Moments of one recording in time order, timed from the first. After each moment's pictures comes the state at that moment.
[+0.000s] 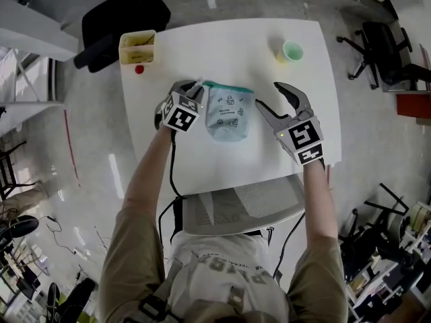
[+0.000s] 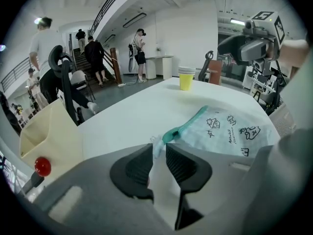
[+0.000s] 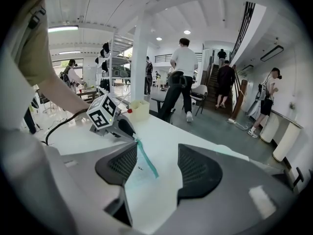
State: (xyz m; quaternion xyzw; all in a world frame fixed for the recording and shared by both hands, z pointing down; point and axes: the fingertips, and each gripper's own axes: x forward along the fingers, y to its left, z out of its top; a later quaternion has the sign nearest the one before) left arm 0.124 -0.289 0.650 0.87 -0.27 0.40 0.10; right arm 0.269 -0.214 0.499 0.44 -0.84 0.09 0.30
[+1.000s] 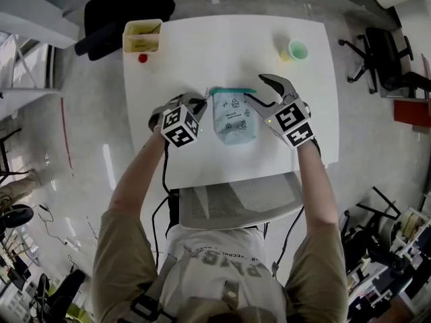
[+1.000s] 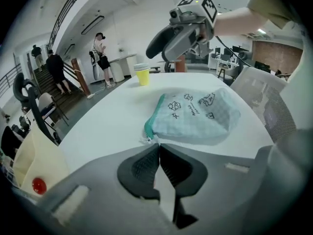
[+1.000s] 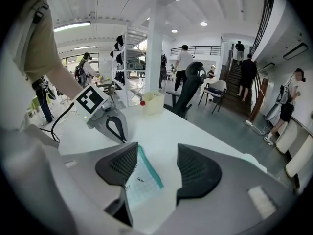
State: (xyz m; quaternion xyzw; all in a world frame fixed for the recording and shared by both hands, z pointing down) left arm 0.129 -0.205 0.648 0.89 -0.10 0.44 -0.01; right arm 0.231 -0.225 0.532 0.35 -0.87 0.09 0.34
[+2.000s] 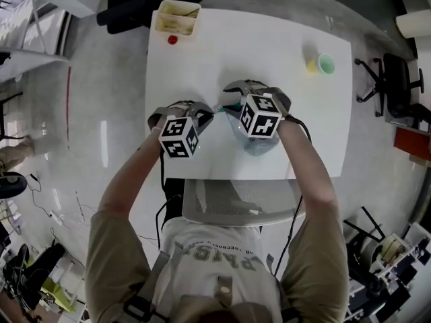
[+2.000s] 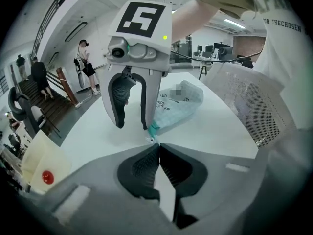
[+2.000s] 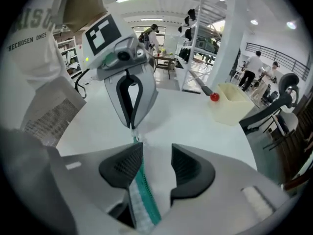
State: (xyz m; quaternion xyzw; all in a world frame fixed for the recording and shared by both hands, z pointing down) left arm 0.083 -0.146 0.626 0.90 -0.02 0.44 -0.05; right arm 0.089 -0.180 0.623 -0.01 -0.87 -0.04 0.49
